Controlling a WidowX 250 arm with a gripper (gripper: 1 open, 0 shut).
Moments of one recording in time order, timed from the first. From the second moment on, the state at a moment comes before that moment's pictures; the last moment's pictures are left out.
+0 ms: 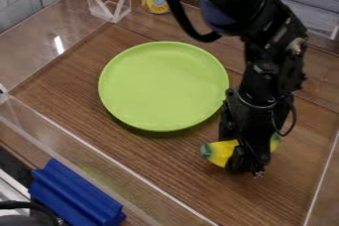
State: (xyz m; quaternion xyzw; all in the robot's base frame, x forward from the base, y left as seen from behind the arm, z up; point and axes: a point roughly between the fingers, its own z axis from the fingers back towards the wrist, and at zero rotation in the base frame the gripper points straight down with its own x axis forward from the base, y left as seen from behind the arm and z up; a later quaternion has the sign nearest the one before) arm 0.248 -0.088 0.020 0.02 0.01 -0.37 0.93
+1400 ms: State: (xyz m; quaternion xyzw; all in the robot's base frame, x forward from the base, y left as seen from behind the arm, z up) arm 0.239 -0.075 0.036 0.04 0.06 -0.34 0.94
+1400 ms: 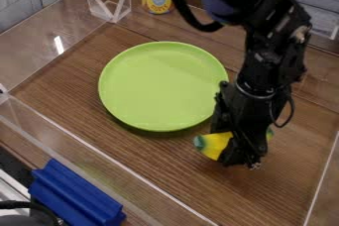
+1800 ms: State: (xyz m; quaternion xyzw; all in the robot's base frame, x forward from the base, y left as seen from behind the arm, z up) arm 0.244 -0.056 0.087 0.06 0.06 -0.31 0.95
